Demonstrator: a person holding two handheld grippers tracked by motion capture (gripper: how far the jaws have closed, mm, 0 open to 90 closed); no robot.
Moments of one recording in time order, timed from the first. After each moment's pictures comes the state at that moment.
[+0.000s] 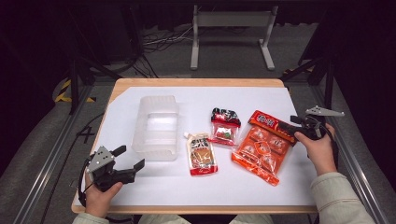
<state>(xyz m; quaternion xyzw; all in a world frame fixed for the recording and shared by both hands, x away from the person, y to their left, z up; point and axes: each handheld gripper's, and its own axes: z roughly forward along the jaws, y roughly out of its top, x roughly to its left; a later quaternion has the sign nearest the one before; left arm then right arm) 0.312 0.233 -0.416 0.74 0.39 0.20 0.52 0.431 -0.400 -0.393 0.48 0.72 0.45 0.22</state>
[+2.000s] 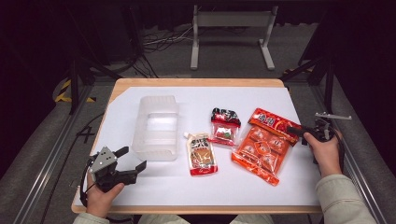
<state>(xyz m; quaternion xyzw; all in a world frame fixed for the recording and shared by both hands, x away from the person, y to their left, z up) 0.312 0.228 -0.417 0.75 0.38 0.20 0.50 0.436 -0.441 -0.423 0.57 0.68 0.44 0.13</state>
